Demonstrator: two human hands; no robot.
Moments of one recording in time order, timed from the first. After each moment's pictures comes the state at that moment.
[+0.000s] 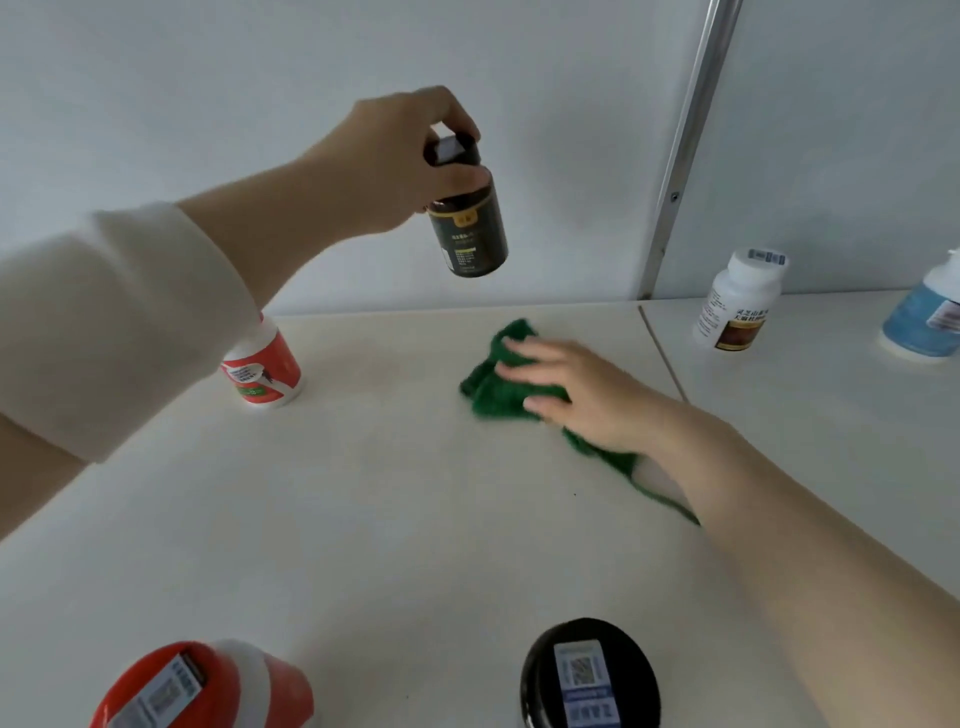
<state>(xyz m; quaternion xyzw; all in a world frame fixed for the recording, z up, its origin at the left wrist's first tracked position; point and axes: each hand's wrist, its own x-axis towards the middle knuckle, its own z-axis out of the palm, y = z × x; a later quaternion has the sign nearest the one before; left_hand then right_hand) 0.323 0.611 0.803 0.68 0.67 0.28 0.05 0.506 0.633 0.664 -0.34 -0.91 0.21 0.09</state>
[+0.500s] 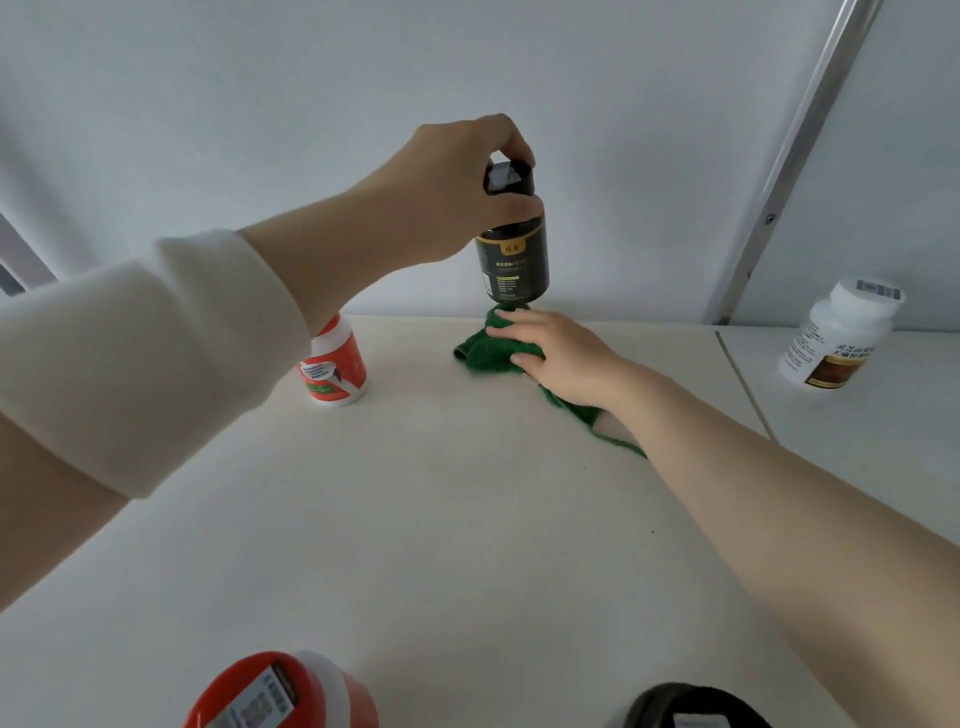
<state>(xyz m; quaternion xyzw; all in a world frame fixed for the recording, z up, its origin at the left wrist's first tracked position) 0.304 0.595 0.796 0.68 0.68 0.28 0.04 0.420 0.678 0.658 -0.34 -0.91 0.21 0.12</state>
